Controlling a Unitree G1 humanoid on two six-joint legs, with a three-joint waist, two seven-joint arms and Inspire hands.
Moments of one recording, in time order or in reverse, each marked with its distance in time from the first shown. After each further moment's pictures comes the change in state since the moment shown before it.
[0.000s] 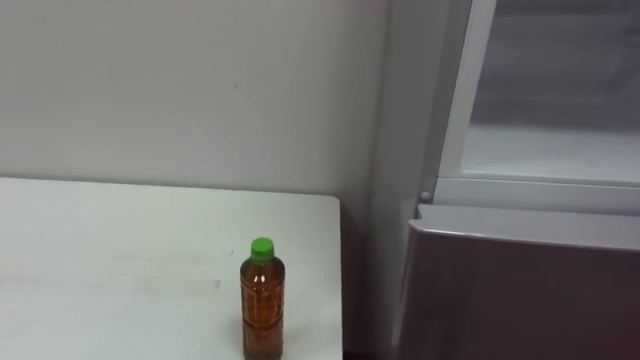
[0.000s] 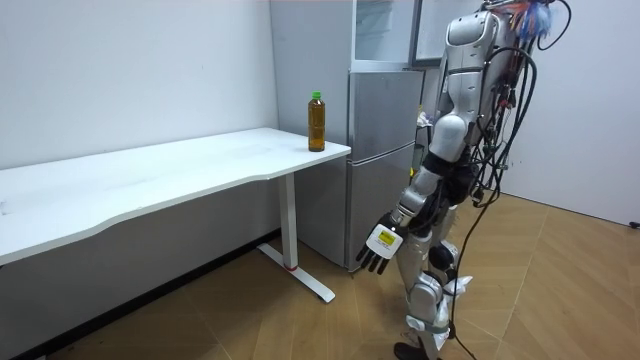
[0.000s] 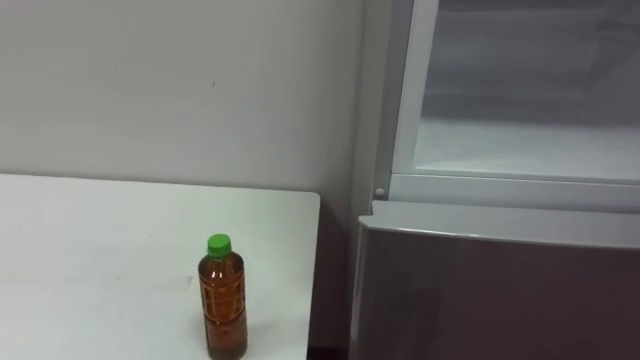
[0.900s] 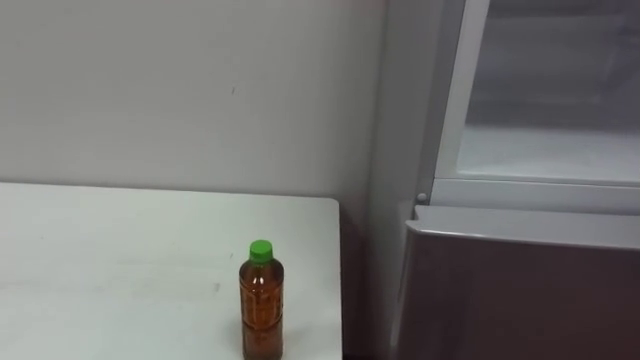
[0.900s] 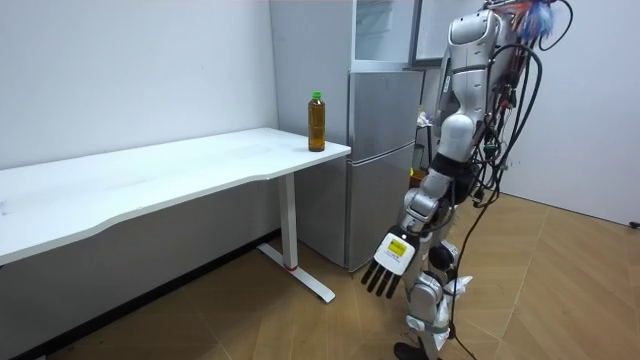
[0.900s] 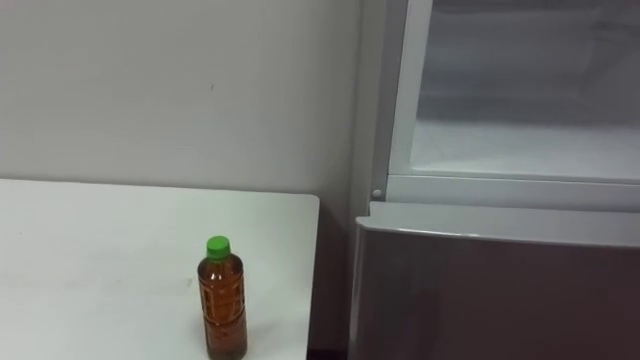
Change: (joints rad) left arm 0.059 0.014 0.001 0.016 0.119 0.015 0.216; right arm 0.011 0.001 -0.002 -0.039 0.006 -0.002 -0.009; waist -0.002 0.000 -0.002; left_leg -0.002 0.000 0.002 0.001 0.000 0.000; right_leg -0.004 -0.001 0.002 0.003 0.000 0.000
